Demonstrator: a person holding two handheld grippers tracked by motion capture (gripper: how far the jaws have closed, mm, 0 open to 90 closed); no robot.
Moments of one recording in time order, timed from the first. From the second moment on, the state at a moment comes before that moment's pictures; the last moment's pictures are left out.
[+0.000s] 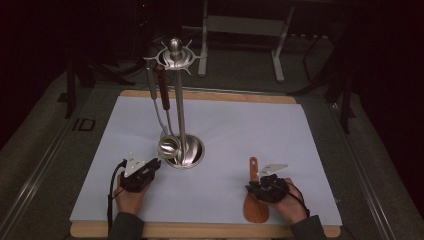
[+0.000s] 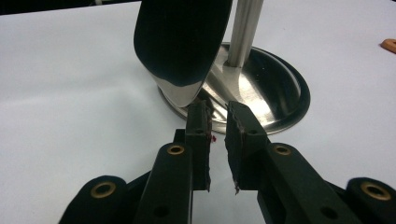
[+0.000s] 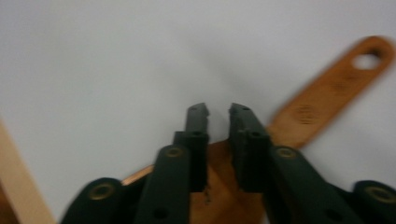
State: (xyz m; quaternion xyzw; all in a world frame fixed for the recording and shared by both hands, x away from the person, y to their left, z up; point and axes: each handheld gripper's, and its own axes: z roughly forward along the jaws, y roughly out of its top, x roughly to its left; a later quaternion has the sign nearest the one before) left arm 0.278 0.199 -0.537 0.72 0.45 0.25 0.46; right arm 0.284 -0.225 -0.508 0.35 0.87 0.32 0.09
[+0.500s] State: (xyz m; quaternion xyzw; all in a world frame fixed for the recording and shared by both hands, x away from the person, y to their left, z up) left arm 0.279 0.199 -0.537 0.72 0.45 0.25 0.46; right arm 0.309 -0.236 -0.518 0.46 0.83 0.30 0.12
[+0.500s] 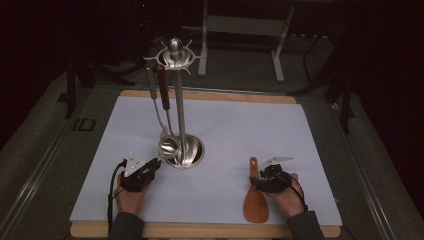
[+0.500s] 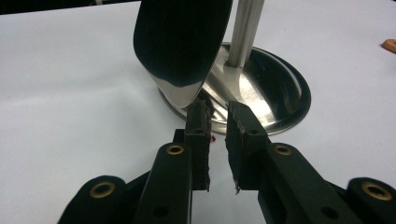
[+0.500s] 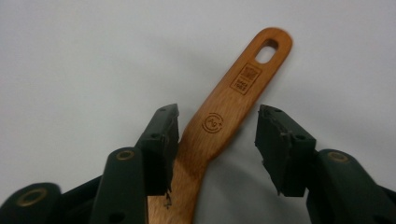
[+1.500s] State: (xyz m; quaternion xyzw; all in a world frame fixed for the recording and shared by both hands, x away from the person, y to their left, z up) left arm 0.279 0.199 -0.538 0.72 0.45 0.25 0.46; right arm 0.347 -0.242 -0.502 0.37 0.91 0.16 0.12
